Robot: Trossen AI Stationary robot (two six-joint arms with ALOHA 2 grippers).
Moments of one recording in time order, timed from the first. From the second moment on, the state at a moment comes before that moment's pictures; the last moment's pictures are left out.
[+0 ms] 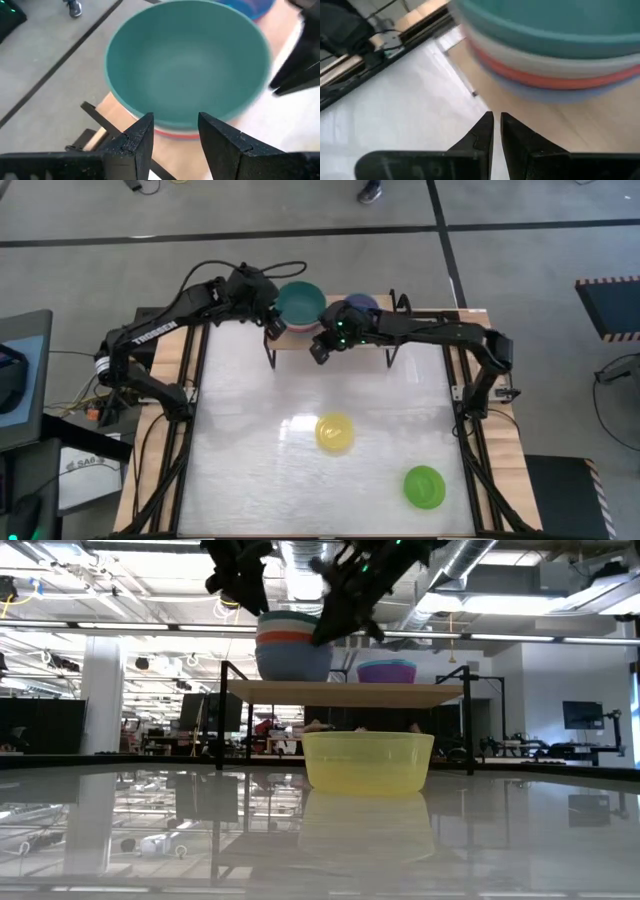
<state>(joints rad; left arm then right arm) 0.48 1.42 1.55 -0.86 -0.25 -0.03 -0.26 1.75 1.55 -0.47 0.08 0.39</state>
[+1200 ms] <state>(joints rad) -0.06 1.43 0.94 0.03 -0.12 -0.22 0.34 1.35 1.01 -1.03 -0.05 0.94</state>
